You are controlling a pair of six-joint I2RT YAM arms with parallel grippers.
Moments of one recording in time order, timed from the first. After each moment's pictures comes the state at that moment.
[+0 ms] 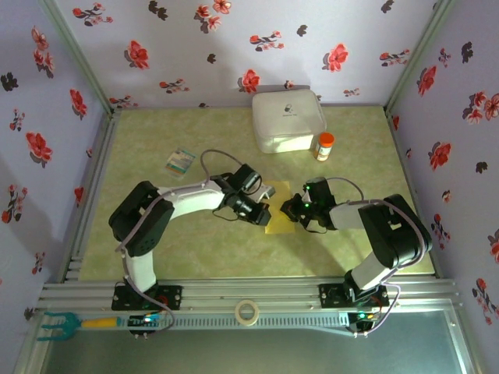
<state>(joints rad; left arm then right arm) -0.85 1.86 1.18 -0.41 0.57 -0.40 0.40 1.59 0.49 0.24 -0.50 1.09</state>
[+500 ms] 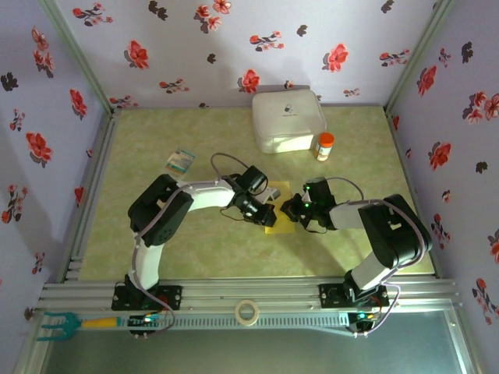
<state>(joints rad) -0.85 2.01 1.22 -0.38 0.63 -0.42 0.40 1.59 0.49 0.24 -0.50 1.09</state>
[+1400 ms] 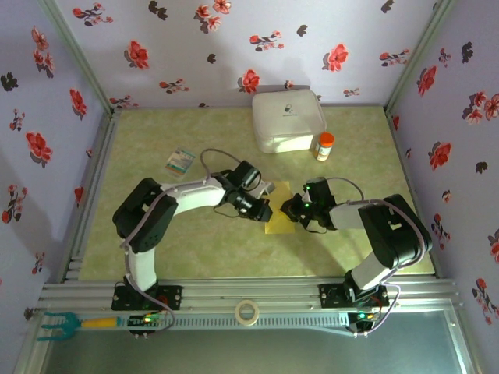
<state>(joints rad) -0.82 1.90 1.21 -0.38 0.62 -0.44 0.40 1.59 0.49 0.24 -0.50 1.09</state>
